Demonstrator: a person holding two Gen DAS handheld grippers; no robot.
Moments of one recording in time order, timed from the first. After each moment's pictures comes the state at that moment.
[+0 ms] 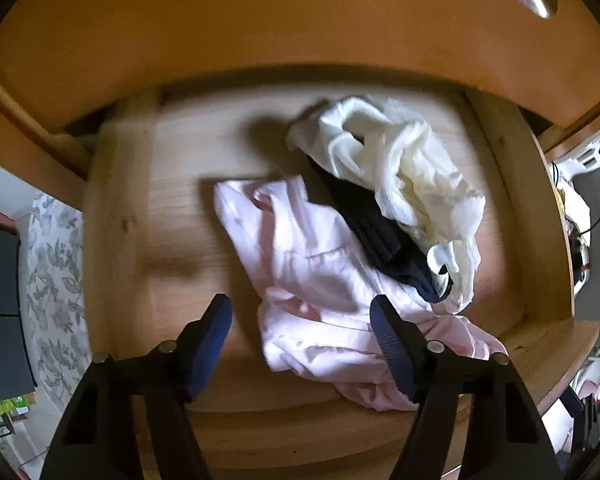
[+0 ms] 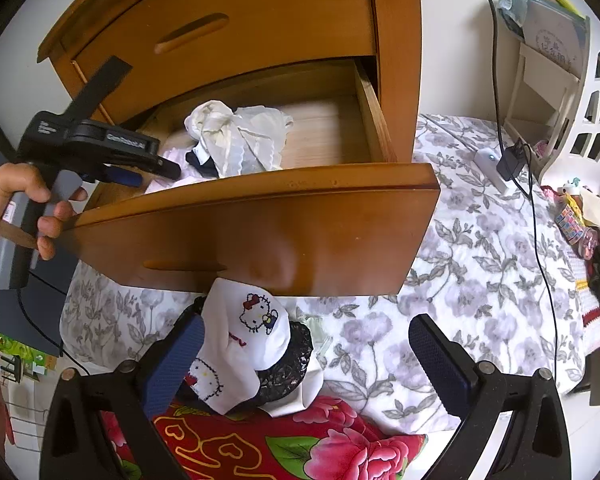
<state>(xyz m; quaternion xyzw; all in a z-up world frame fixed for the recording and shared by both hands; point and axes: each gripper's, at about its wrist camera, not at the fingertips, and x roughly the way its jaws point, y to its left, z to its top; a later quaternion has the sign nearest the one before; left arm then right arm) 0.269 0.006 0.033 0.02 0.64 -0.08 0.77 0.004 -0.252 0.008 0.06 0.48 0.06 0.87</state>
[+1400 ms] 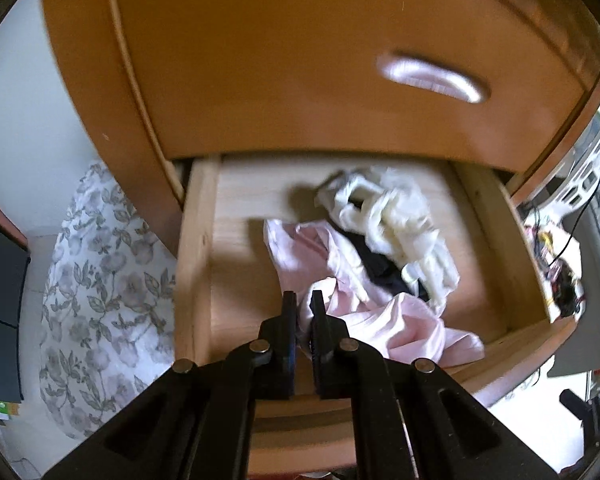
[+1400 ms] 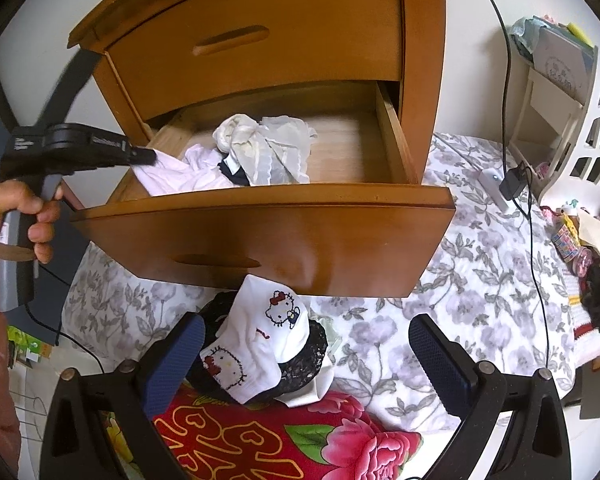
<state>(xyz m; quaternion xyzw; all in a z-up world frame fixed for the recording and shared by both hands) 0.206 0.033 0.101 -0.01 0.51 -0.07 0.86 -0.014 -0.232 0.033 0.04 0.46 0.07 0.88</state>
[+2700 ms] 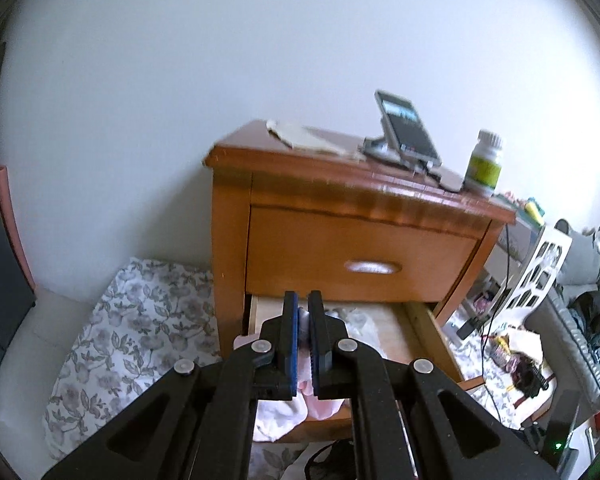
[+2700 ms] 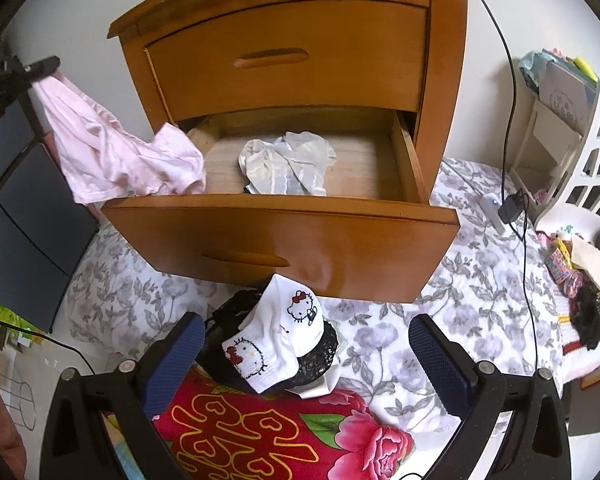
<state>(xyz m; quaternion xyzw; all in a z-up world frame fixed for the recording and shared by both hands) 0.073 0.086 0.269 -0.08 0.26 -0.06 0.96 -0.042 -0.209 0.057 0.00 0.44 0.08 0.90</state>
